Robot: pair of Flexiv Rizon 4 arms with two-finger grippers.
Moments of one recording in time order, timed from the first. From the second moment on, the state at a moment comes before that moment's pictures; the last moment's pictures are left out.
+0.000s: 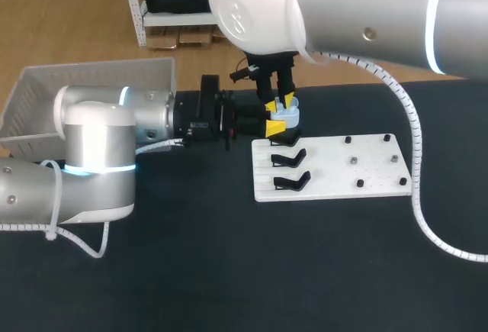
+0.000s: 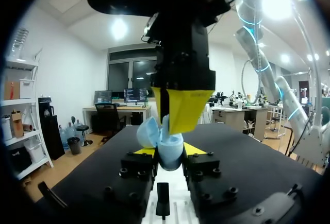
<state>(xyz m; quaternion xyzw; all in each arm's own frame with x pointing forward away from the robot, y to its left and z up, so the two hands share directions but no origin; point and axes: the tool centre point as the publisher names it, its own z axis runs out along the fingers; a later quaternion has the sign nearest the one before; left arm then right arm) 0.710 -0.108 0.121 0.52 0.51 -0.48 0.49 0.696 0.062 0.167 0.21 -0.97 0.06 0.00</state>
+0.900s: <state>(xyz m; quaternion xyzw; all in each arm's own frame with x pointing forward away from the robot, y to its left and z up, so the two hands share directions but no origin) 0.710 -0.108 0.122 0.52 0.50 -0.48 0.49 0.742 0.017 0.199 0.10 -0.99 -0.02 -0.04</state>
